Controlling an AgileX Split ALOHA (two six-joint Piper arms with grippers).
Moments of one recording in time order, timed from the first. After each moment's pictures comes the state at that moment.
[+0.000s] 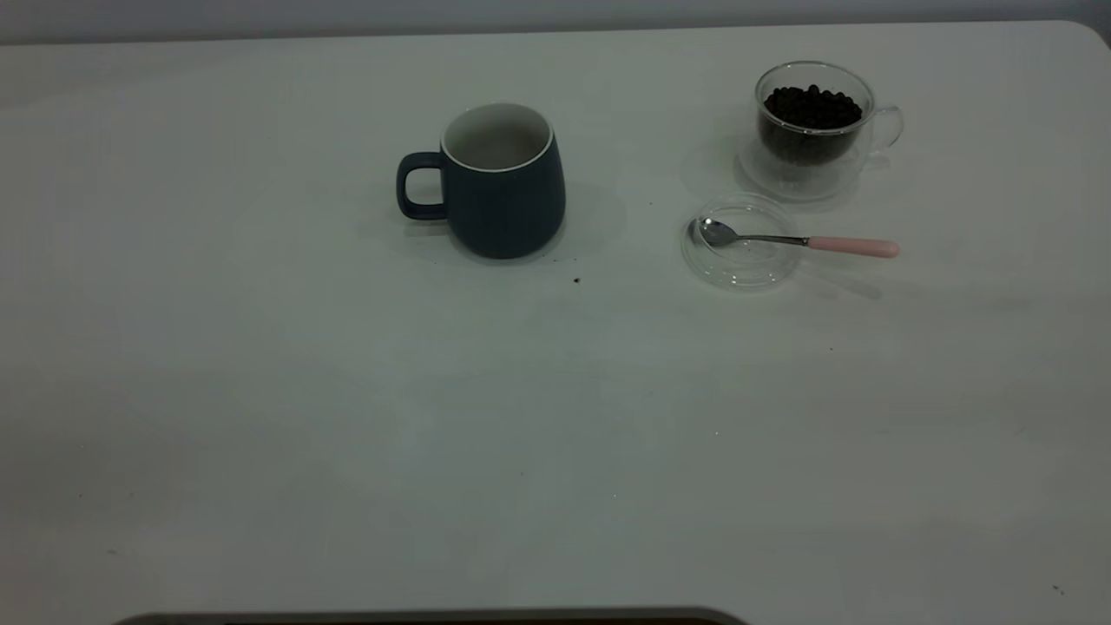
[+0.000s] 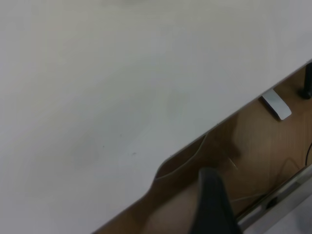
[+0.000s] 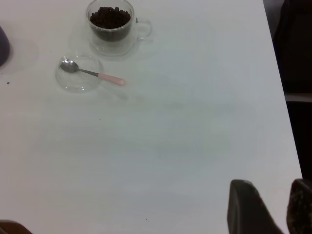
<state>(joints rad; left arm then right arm) -0.42 0.12 -0.49 -0.11 1.14 0.18 0.00 0.03 -0.47 0.01 1.12 -0.05</state>
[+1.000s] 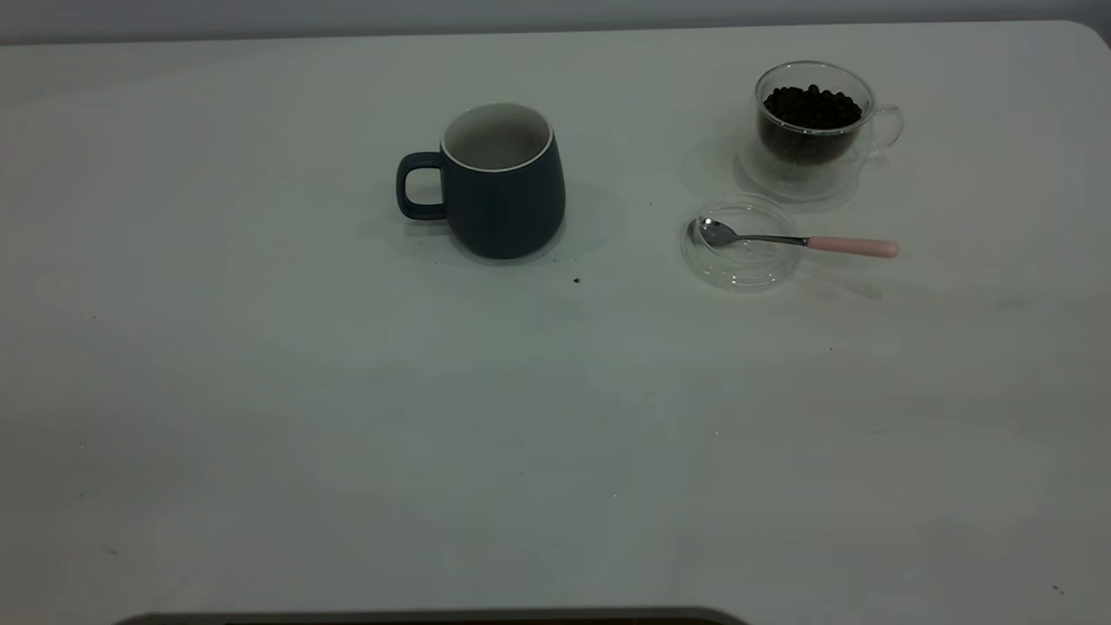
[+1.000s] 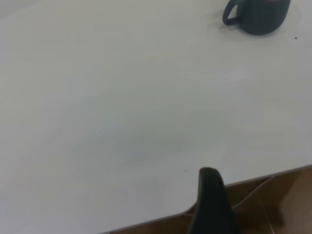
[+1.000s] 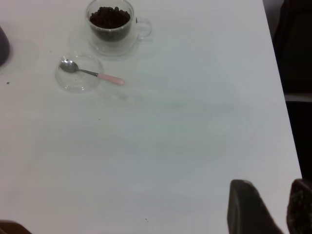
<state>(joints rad) -0.04 -0.02 -0.49 -0.13 1.14 0.18 0.00 0.03 -0.47 0.01 1.12 -0.05</state>
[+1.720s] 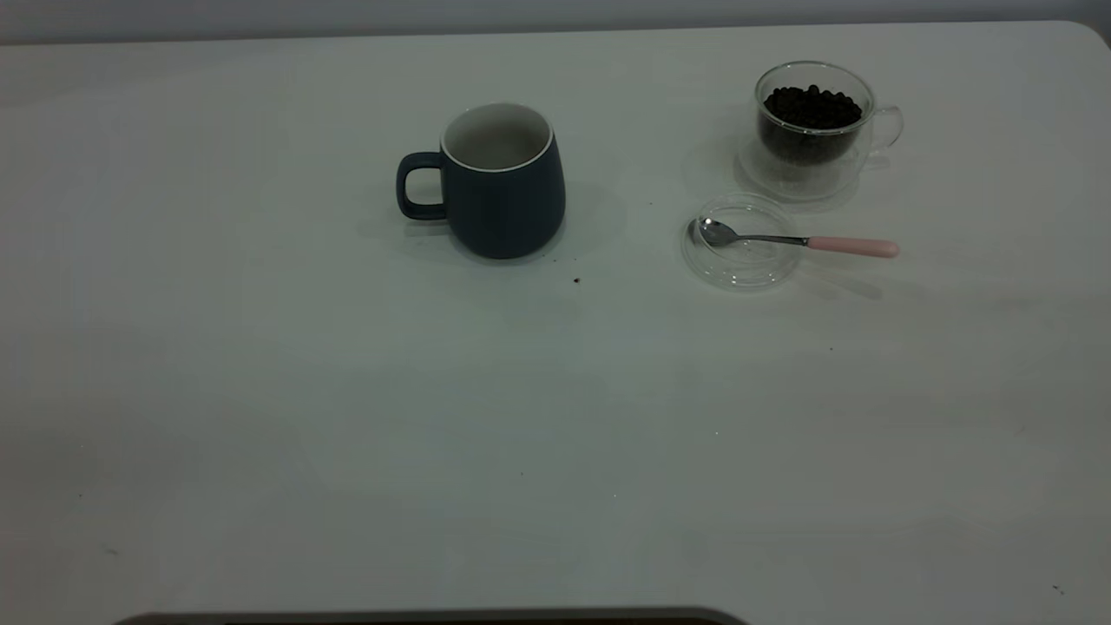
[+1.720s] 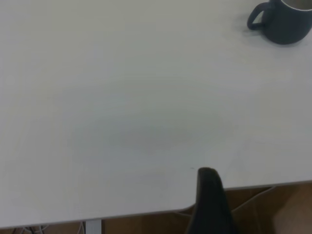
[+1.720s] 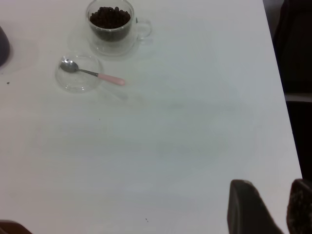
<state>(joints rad) -0.04 -0.02 -0.49 -0.06 1.14 0.04 0.00 0.03 -0.47 0.01 1.12 -0.05</state>
